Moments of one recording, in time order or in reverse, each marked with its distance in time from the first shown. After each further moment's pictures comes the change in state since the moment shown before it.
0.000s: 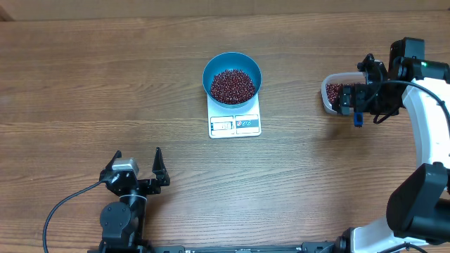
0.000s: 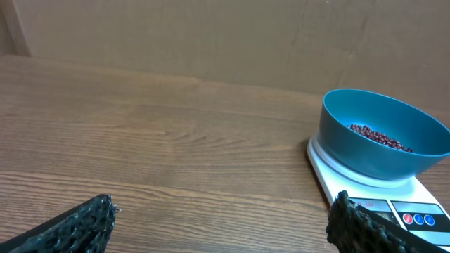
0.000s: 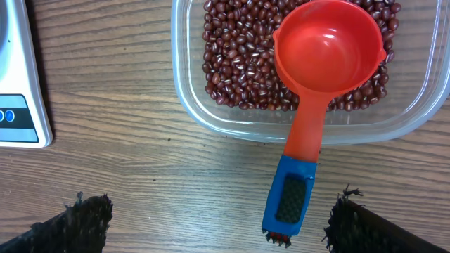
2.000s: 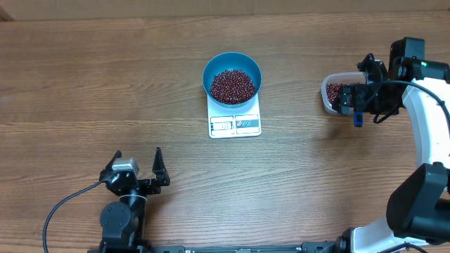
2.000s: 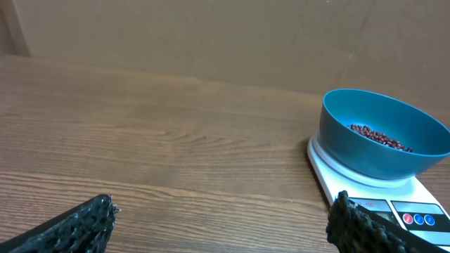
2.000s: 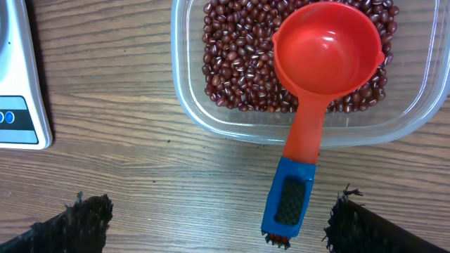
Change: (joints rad) left arm 0.000 0.000 0.000 0.000 0.000 0.000; right arm 0.000 0.000 0.000 0.005 0.000 0.000
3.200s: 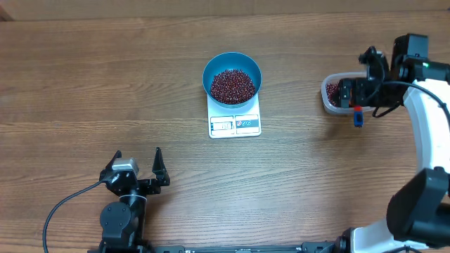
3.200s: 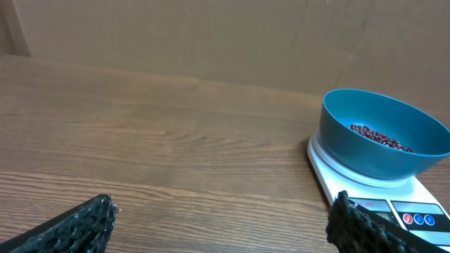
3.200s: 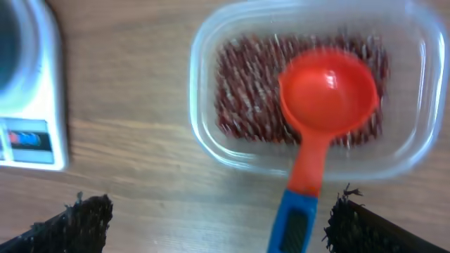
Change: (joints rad) left arm 0.000 0.000 0.000 0.000 0.000 0.000; right arm 0.000 -0.031 0.000 0.101 -0.077 0.000
